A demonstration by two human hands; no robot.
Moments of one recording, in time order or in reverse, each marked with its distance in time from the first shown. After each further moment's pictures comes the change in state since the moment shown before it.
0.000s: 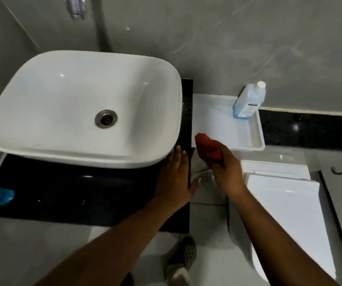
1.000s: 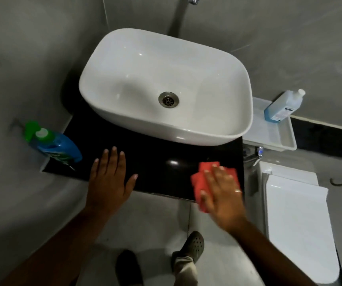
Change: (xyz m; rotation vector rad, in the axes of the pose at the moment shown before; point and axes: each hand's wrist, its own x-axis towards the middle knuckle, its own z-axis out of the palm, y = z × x) left_hand -0.188 -0.257 -0.069 0.274 0.104 -0.320; right_hand -0.132 0.005 0.148 -1.192 -0.226 -0.237
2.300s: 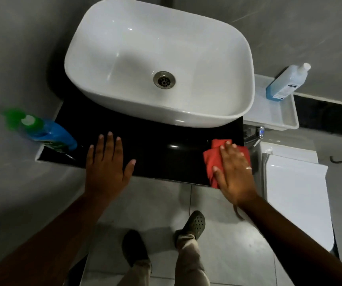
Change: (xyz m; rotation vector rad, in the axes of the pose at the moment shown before) left_hand 0.001 0.000 0.006 0.045 0.032 0.013; right_hand 0.008 0.026 -0.007 -0.002 -0.002 0.066
